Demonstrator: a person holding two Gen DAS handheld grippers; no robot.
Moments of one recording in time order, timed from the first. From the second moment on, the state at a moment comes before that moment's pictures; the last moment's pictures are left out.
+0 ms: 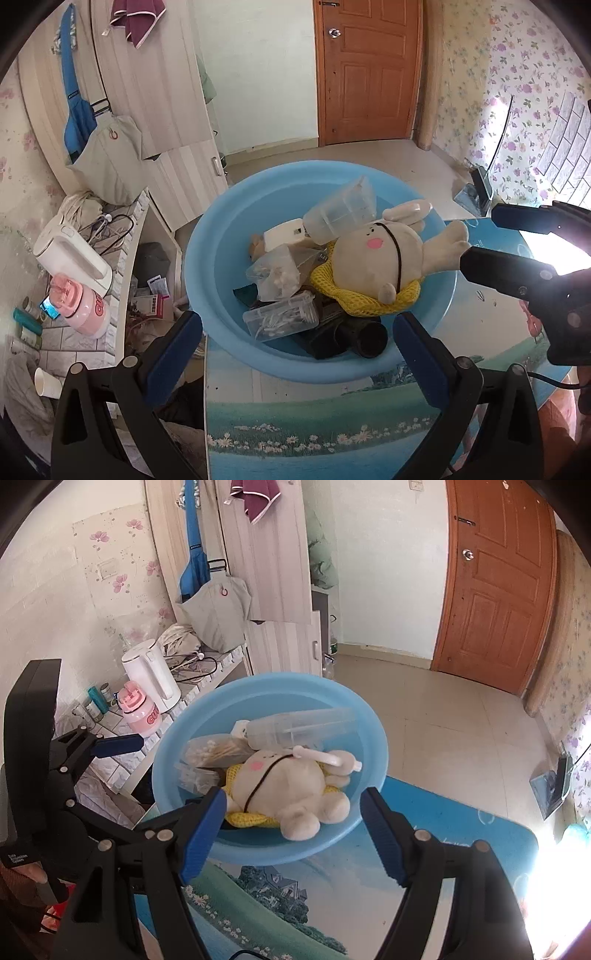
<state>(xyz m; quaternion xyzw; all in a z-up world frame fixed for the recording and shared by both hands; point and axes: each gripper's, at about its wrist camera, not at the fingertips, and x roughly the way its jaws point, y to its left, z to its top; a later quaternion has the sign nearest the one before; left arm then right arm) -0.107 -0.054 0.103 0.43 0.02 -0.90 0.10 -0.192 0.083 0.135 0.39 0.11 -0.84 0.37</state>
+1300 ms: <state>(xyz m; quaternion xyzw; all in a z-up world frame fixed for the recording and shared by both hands) -0.065 -0.004 0.160 0.33 0.04 -0.94 0.06 -0.157 0.183 0.161 0.35 -0.03 -0.90 0.26</state>
